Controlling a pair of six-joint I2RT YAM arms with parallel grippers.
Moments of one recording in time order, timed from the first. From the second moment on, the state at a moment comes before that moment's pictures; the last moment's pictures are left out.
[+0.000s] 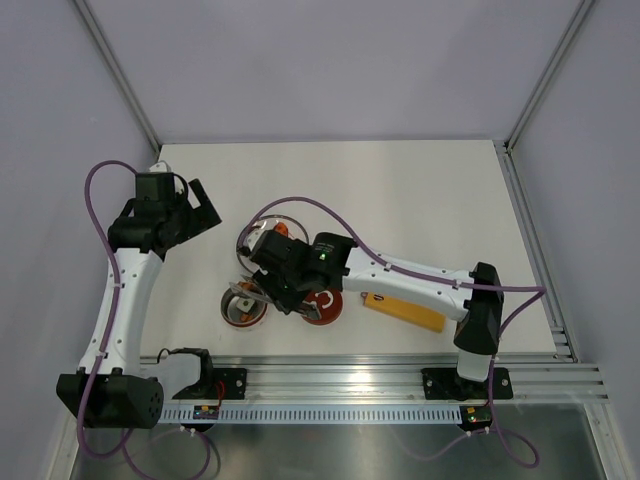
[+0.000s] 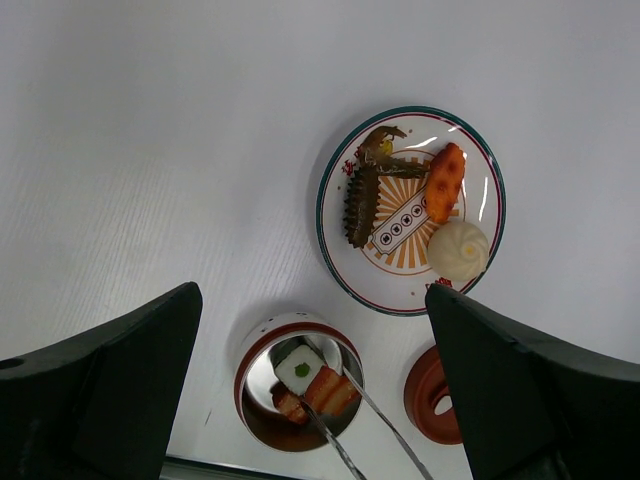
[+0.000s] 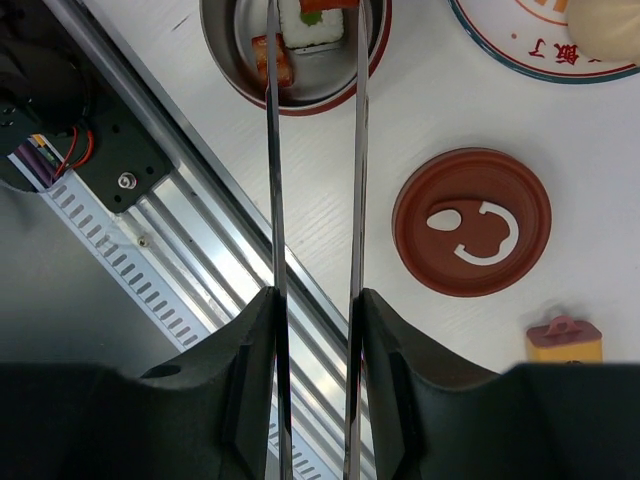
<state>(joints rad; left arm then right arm) -0.01 1.12 1.22 -0.90 -0.07 -0.47 1.24 1.83 1.80 -0.97 0.07 0.31</state>
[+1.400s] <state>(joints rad) -0.01 1.09 1.20 -0.90 -0.06 -0.47 1.25 1.92 1.83 -0.95 0.04 0.29</state>
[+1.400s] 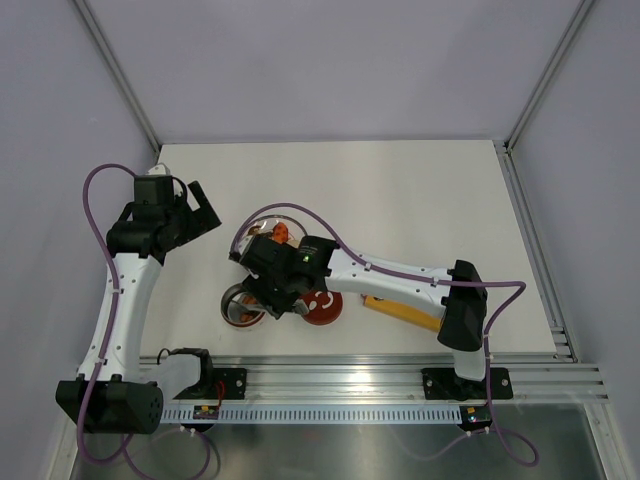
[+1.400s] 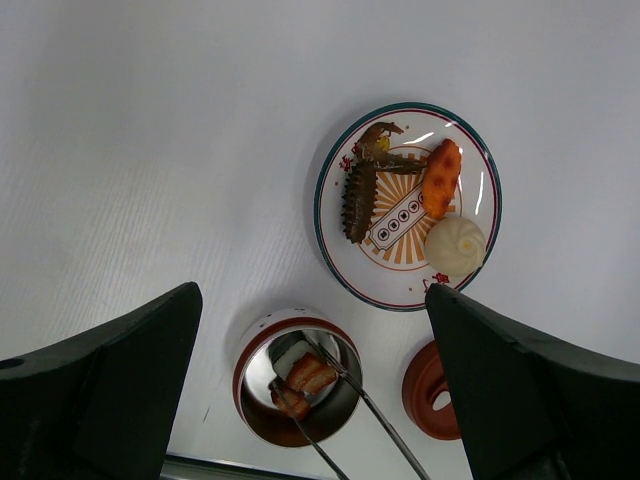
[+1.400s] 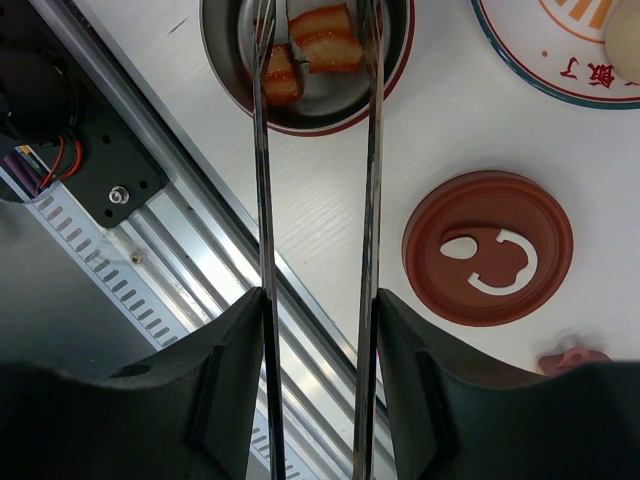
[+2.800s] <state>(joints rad) -0.01 1.07 1.19 -0.90 -0.07 -0.48 1.04 1.66 1.66 -0.88 0.28 0.27</state>
